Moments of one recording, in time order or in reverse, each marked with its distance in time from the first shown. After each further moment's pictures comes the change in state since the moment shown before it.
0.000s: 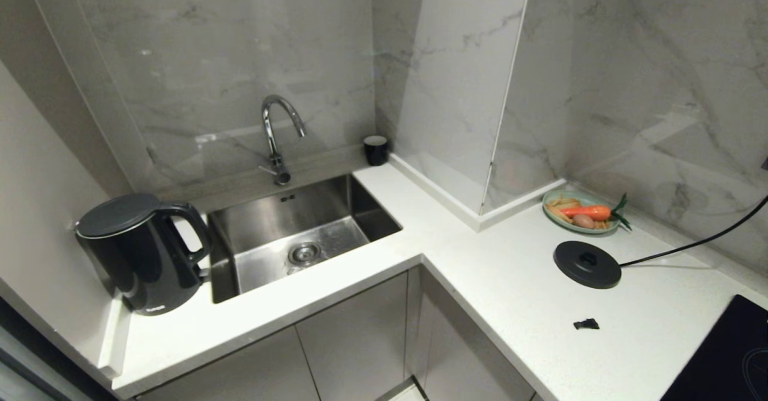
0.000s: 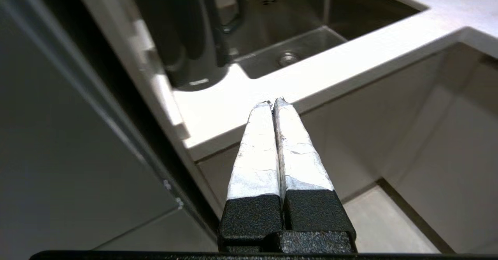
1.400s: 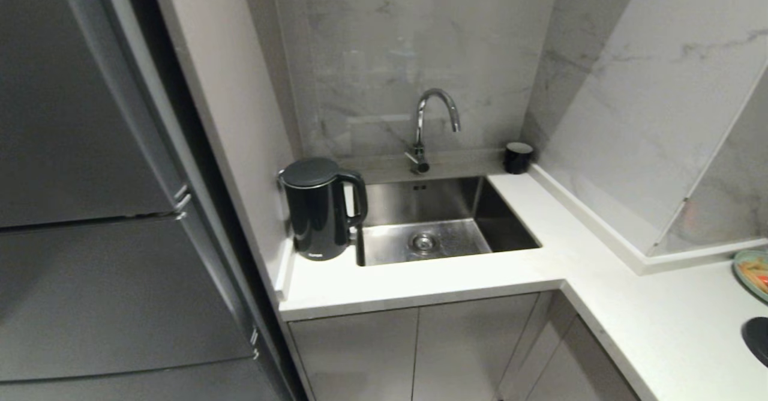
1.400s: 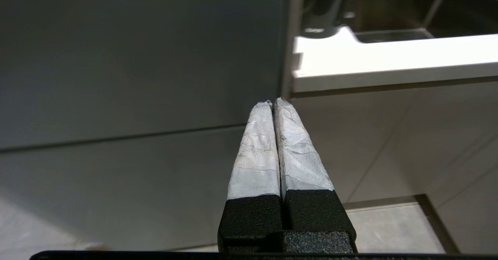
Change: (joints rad) left arm -0.002 -0.034 0.036 0.011 -0.055 -0.097; right arm 0.000 0.000 0.000 0.000 0.003 -0.007
